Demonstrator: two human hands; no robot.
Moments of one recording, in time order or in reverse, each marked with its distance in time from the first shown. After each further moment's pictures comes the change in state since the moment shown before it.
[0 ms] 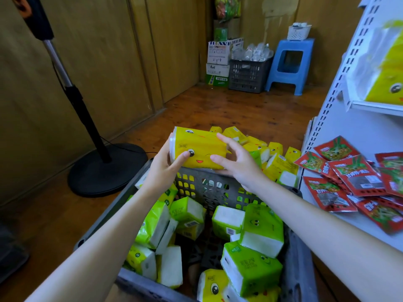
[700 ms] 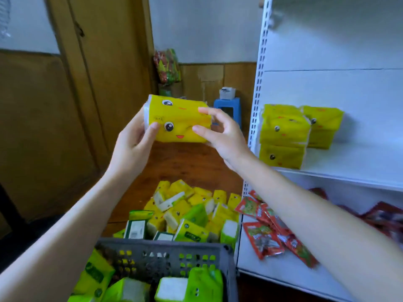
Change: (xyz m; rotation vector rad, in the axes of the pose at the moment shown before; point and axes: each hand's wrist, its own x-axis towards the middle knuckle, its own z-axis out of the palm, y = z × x) left_hand 0.096 0.193 0.060 -0.023 0.008 0.550; right_hand 0.015 -0.185 -0.118 -0.215 0.318 -0.414
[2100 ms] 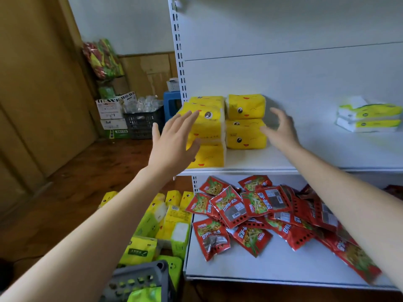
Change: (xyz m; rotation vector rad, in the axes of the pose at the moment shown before) left_hand 0.055 0.019 0.253 0.696 -0.338 0.170; right_hand -0.015 0.083 -0.324 -0.651 0.568 0.305
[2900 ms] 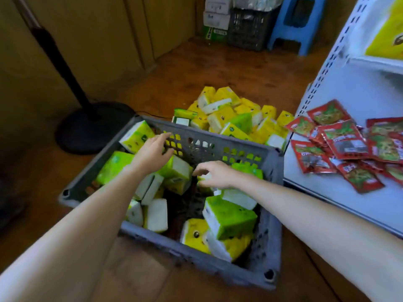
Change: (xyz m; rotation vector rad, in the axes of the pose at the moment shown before) left_hand -0.376 -0.225 -0.035 0.020 -0.411 -0.784; right_hand -0.393 -0.065 0.283 -0.272 -1.467 -0.485
